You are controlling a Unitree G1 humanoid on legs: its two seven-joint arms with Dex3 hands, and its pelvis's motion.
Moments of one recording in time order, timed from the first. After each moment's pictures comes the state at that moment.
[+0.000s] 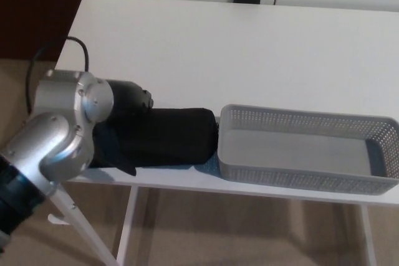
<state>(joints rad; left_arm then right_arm) -0.70 0.62 -0.71 0.11 0.70 0.54 -0.88 0.00 -0.33 0.04 1.17 -0.19 -0.36 -0.03</state>
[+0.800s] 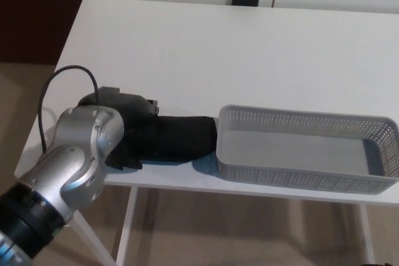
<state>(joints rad) -0.57 0.53 -0.66 0.24 0.77 0.40 -0.50 -0.04 -0.33 0.03 1.15 -0.19 -0.34 -0.03</state>
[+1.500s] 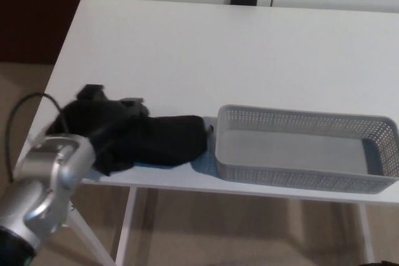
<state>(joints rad) -0.39 0.57 -0.45 0.29 0.72 0.14 -0.16 -0.06 -0.36 0.06 1.16 -0.20 -0.33 -0.03</state>
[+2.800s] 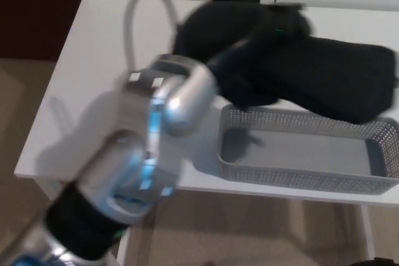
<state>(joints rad) -0.69 0.16 -0.58 -0.22 0.77 0.46 -0.44 -0.07 -0.36 0.11 1.15 -0.21 -0.32 -0.03</state>
